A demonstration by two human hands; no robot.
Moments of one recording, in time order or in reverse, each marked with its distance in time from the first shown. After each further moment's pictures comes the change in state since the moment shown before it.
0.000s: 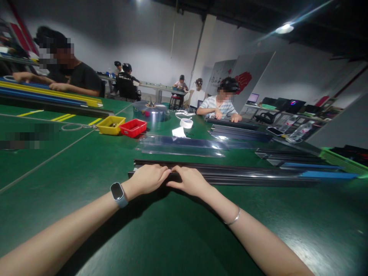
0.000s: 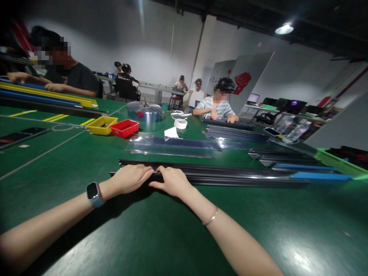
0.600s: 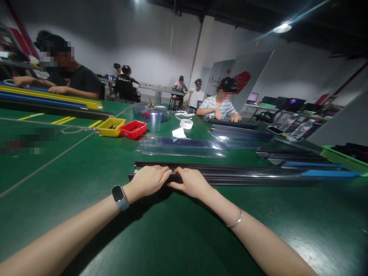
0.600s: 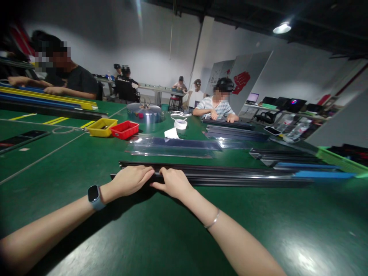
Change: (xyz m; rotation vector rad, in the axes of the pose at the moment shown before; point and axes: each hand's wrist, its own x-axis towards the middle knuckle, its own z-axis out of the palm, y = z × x) left_hand 0.000 0.002 0.000 0.014 0.048 -0.004; right_hand 0.000 -0.002 0.003 -0.067 0.017 0.048
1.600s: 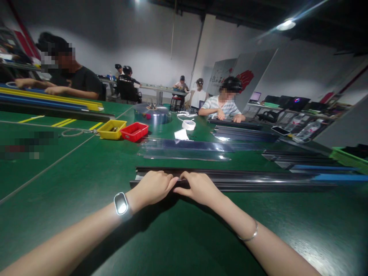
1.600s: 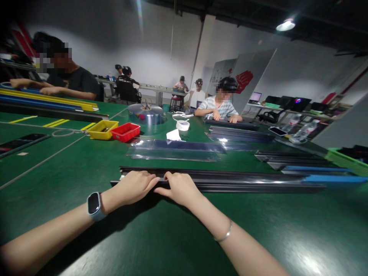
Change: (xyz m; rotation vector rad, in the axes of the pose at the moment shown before) left_hand 0.009 0.000 -0.001 -0.007 -0.017 0.068; right_hand 0.003 0.003 -0.013 0.005 -0.039 0.019
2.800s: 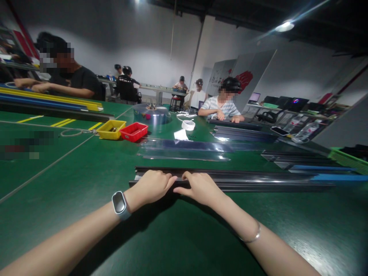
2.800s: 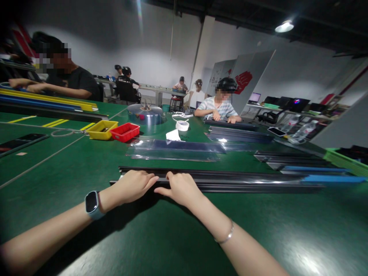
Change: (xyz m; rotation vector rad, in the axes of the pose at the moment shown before) left_hand 0.001 -0.002 -0.001 0.016 -0.015 -0.027; right_hand -0.003 0.001 -0.004 -0.121 -0.032 0.042
